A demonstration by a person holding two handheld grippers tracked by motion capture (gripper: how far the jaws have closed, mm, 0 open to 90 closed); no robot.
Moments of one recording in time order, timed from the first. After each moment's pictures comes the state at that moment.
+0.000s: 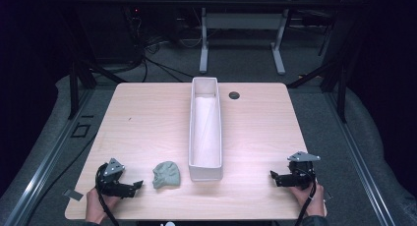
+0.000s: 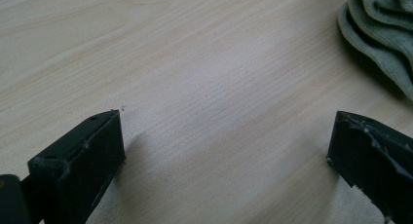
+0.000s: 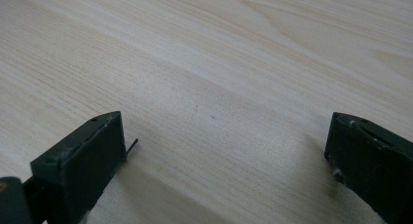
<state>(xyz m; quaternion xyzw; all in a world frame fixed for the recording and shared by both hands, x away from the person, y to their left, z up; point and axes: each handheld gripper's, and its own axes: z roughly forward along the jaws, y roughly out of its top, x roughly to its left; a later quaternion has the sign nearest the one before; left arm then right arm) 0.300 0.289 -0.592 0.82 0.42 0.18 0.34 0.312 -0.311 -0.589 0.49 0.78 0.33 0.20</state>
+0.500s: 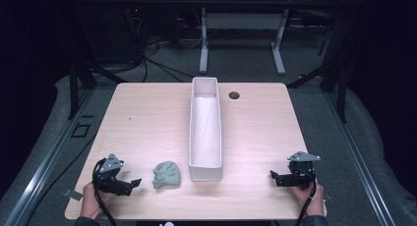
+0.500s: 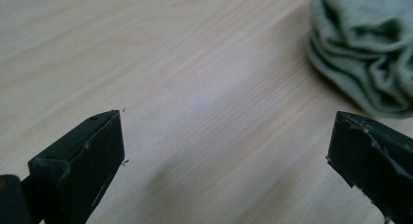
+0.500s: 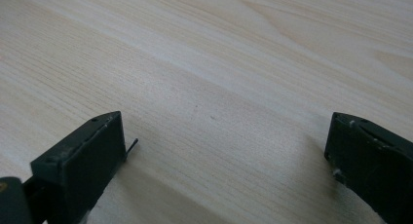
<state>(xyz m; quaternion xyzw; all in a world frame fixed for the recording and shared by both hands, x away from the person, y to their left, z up) 0.305 0.292 -0.567 0.84 0.37 0.17 0.36 0.313 -0.311 -0.589 0.49 0.78 0.33 0.21</state>
